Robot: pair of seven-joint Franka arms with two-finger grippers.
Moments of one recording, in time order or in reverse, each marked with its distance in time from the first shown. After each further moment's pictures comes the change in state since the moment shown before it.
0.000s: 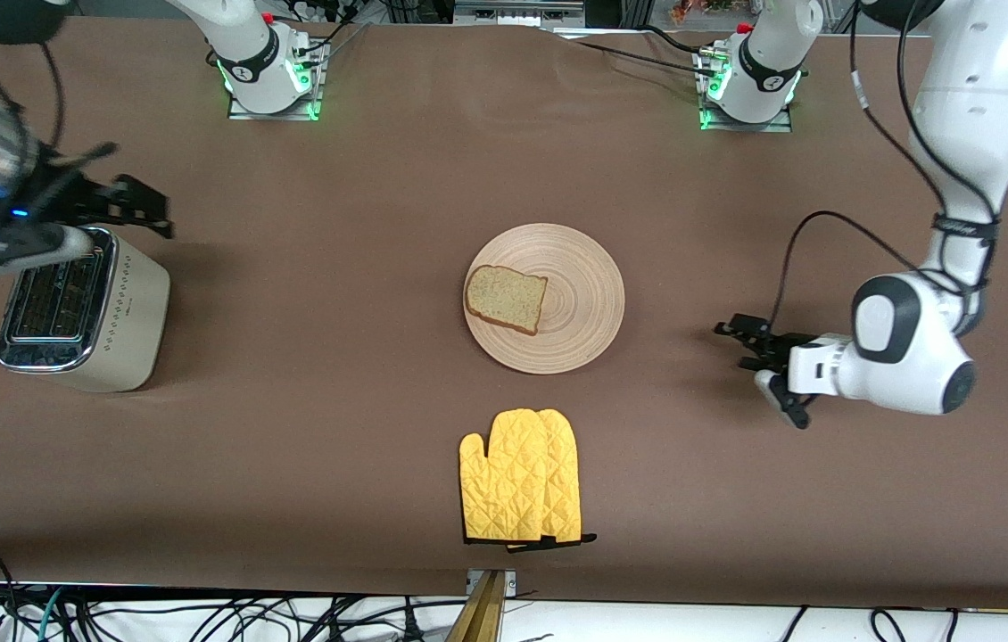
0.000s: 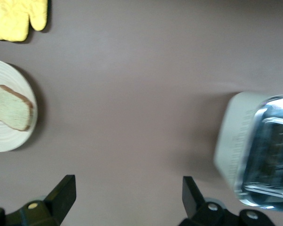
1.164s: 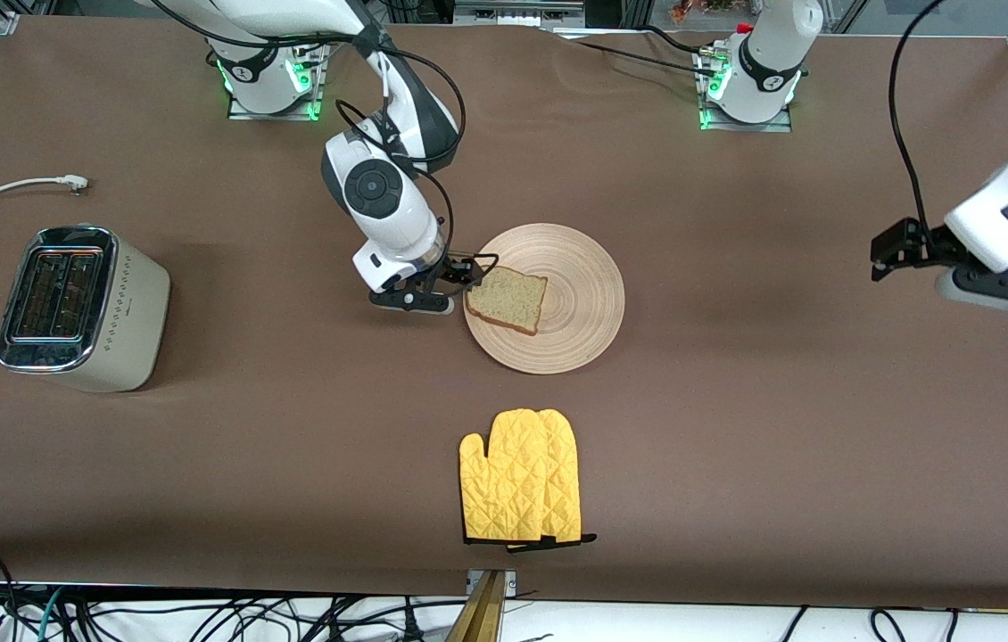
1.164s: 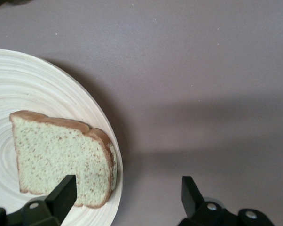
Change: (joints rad) left arm -0.122 -0.568 0.054 -0.006 0.400 -0.156 -0.720; right arm 0.461 0.359 0.024 -0.322 0.114 0.773 0.641
